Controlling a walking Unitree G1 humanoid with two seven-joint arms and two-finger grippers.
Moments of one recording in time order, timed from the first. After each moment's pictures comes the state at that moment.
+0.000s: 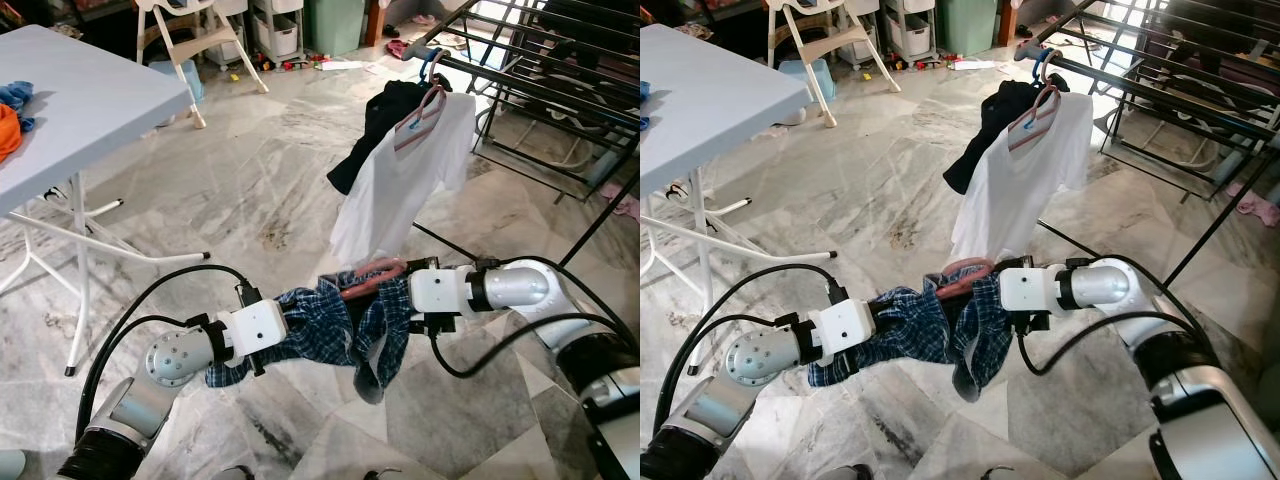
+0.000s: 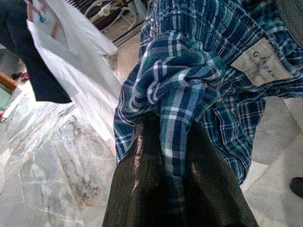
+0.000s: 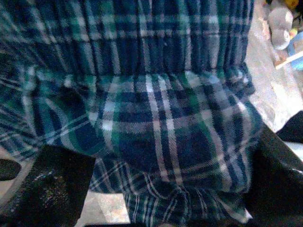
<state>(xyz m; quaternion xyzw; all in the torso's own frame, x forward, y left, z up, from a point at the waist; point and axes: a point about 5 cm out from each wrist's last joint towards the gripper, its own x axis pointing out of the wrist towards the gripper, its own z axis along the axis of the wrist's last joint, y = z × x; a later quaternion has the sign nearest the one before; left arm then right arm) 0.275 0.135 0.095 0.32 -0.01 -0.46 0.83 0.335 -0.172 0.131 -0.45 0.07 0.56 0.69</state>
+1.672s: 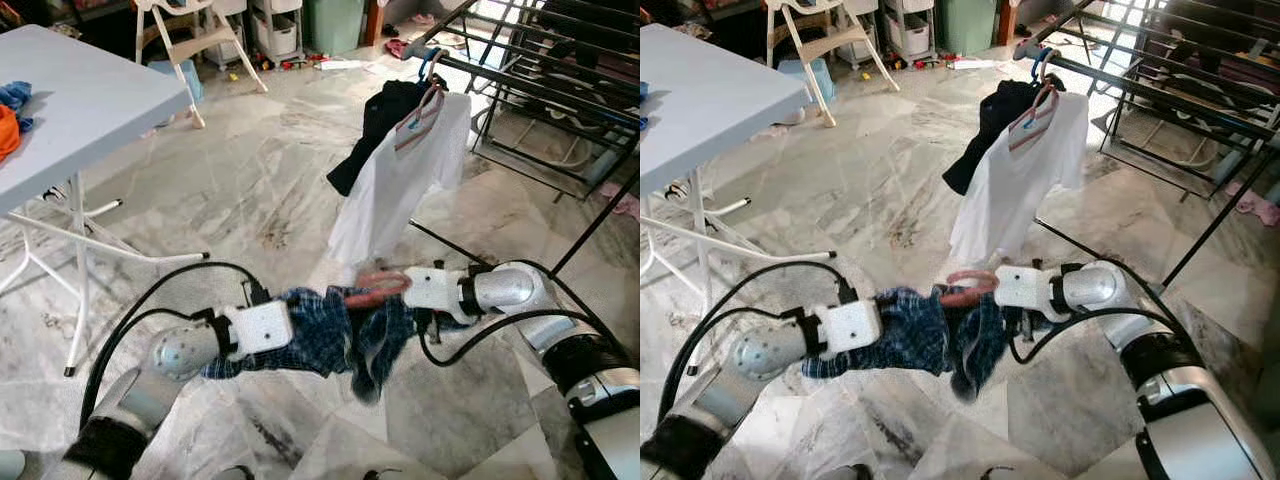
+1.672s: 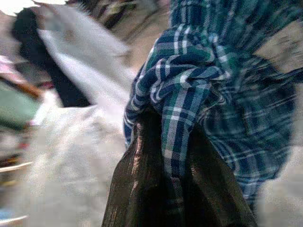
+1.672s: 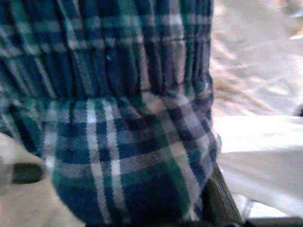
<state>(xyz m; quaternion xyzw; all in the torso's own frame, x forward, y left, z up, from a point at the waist) 0.293 0.132 0.101 0.40 -0.04 -0.42 0.81 0.339 -0.168 0.120 -0.42 0.11 0.53 0.73</state>
